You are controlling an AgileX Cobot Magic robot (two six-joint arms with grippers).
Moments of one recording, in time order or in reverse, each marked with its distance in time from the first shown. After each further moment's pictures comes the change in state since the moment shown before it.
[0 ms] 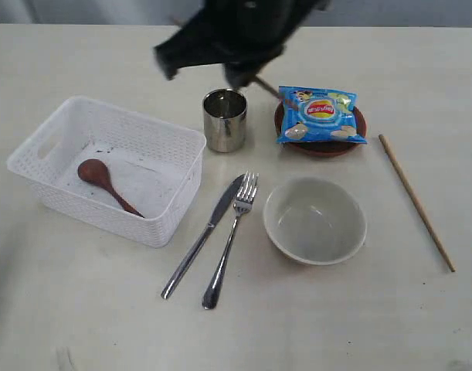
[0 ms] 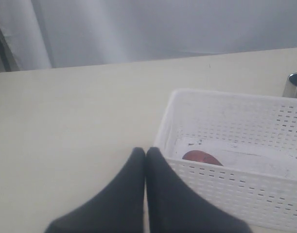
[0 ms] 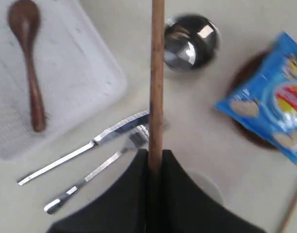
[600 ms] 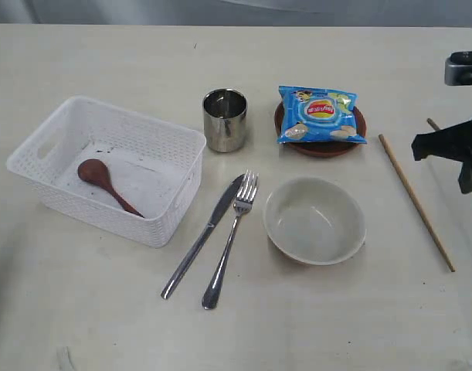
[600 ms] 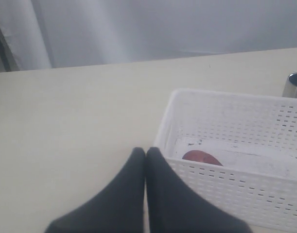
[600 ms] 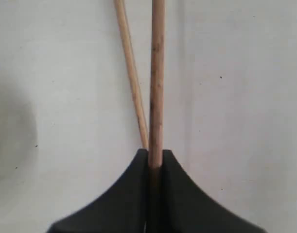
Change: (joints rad) left arm 0.000 0.000 0.000 0.000 0.000 0.000; right arm -0.663 -0.290 0.766 -0.008 -0.248 -0.013
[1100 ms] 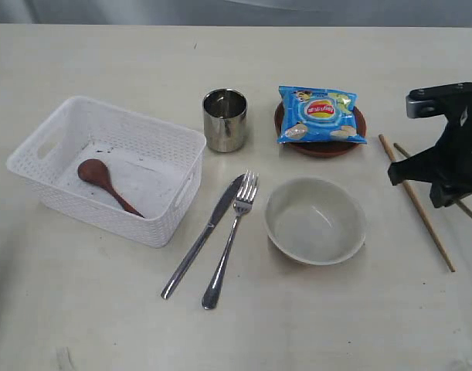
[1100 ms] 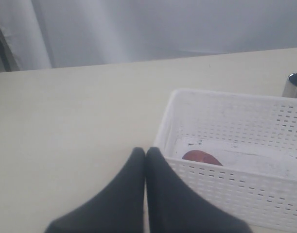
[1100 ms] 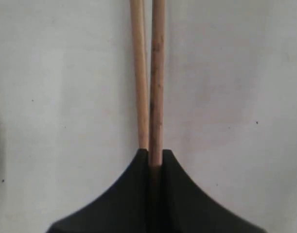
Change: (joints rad) left arm 0.000 0.000 0.000 0.000 0.000 0.000; right arm -0.012 0.217 0.014 -0.002 -0.174 -0.130
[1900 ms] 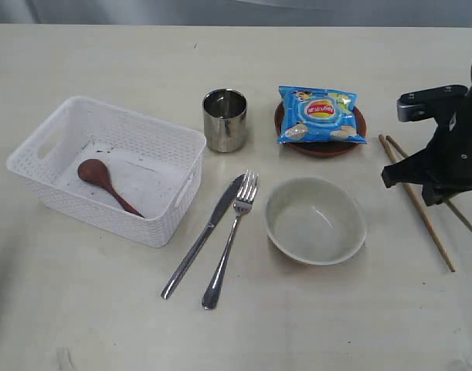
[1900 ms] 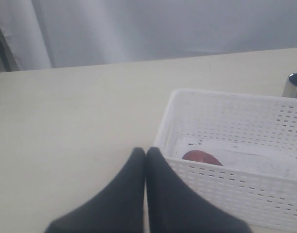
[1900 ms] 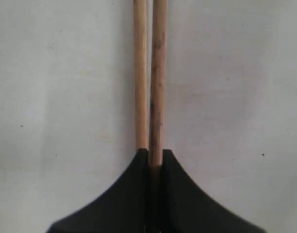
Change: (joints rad) left arm 0.000 0.000 0.000 0.000 0.000 0.000; right arm 0.000 0.064 0.001 -0.023 -0.086 -0.018
